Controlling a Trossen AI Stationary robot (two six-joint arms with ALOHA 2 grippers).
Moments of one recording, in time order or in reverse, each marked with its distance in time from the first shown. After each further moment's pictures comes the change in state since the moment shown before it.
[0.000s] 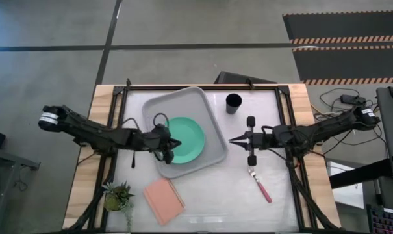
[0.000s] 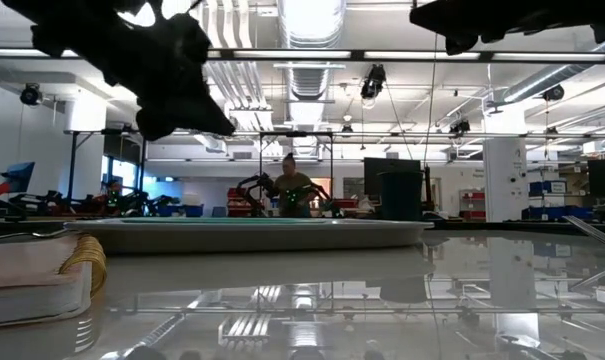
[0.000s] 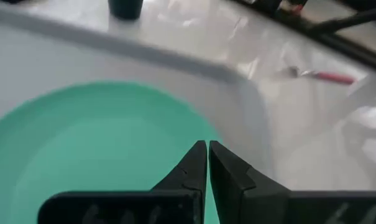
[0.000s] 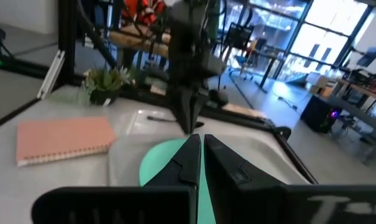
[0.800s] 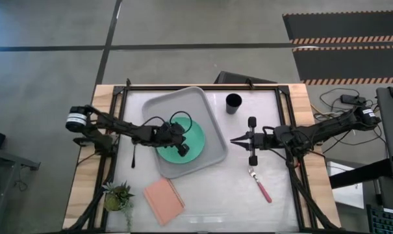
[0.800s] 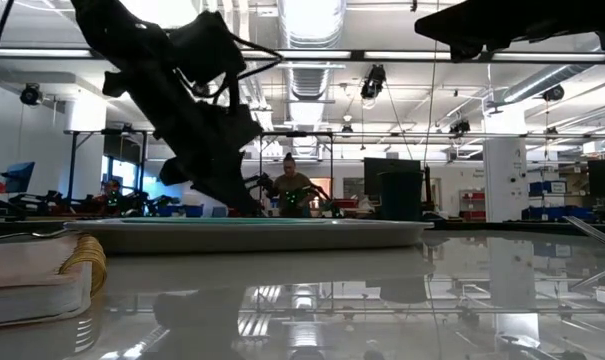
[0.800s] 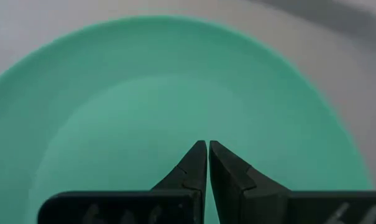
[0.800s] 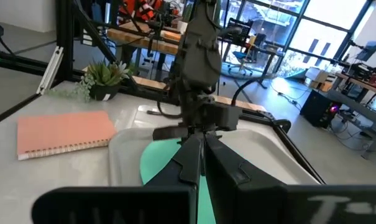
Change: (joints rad) left arm 0.149 0.377 0.159 -0.092 -0.002 -0.081; right arm 0.000 -0.017 -0.034 -0.001 0.012 0.016
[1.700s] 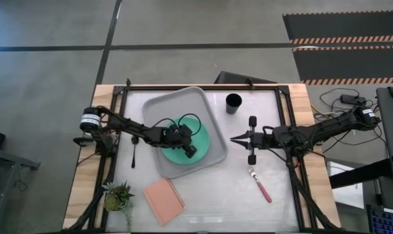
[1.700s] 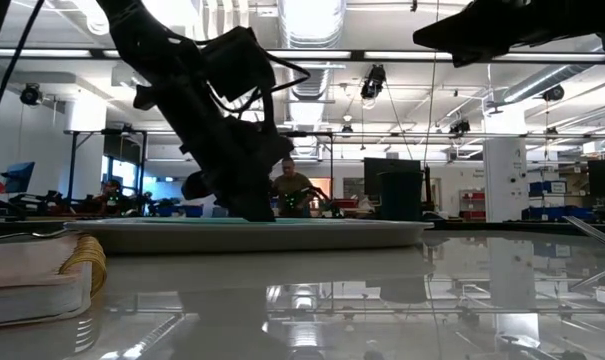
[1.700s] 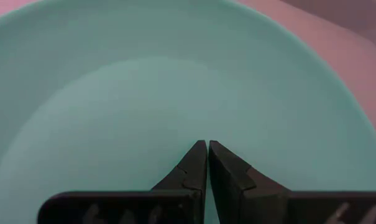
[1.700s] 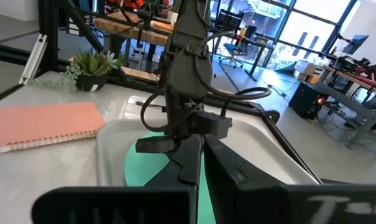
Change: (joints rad) left arm -0.001 0.160 0.125 0.013 0.043 -0.022; right arm -0.001 0.003 -0.002 -0.024 0.050 -0.005
